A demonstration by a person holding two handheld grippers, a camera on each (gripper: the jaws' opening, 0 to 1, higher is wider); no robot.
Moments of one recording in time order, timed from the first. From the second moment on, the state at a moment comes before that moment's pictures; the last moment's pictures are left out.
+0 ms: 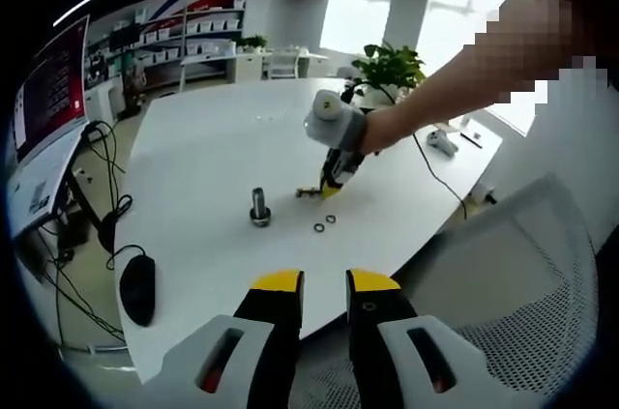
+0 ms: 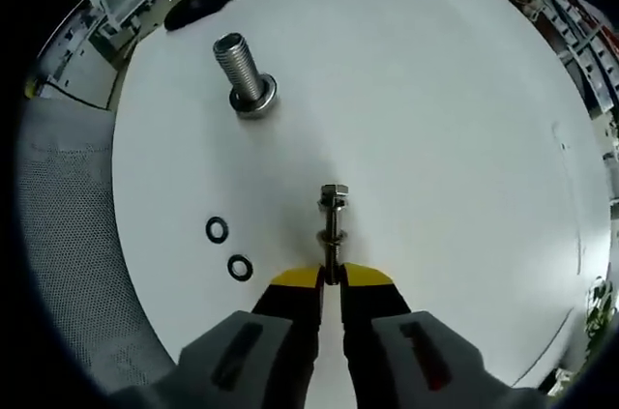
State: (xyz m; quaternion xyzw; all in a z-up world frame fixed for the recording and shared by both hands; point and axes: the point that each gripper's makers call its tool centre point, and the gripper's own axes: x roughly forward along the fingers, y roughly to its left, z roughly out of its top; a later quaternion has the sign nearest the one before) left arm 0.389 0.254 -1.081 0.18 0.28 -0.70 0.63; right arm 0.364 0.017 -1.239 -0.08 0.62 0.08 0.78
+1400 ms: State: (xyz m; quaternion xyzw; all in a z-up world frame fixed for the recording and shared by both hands) left arm 0.392 0.252 -1.077 0.18 0.27 -0.70 0.64; right arm 0.366 0.026 -1.201 -0.13 0.75 0.12 0.64
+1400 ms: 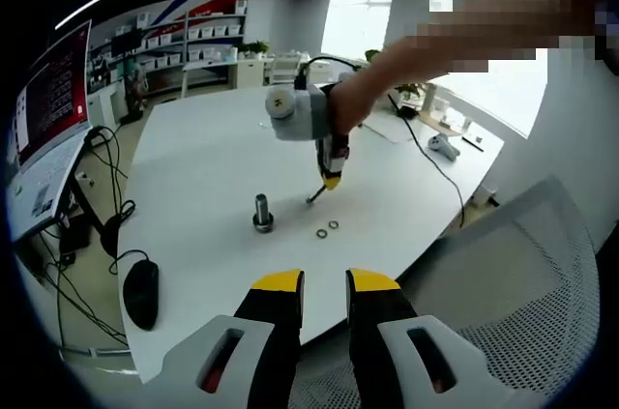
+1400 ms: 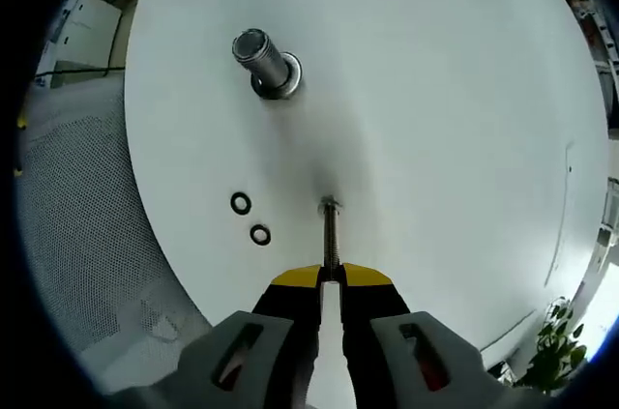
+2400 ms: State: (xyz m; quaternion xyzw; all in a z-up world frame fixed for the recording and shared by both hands) left arm 0.392 0.251 -1.077 0.17 0.27 -0.70 0.64; right arm 0.377 0.021 -1.198 -0.09 0.77 0.12 0.62
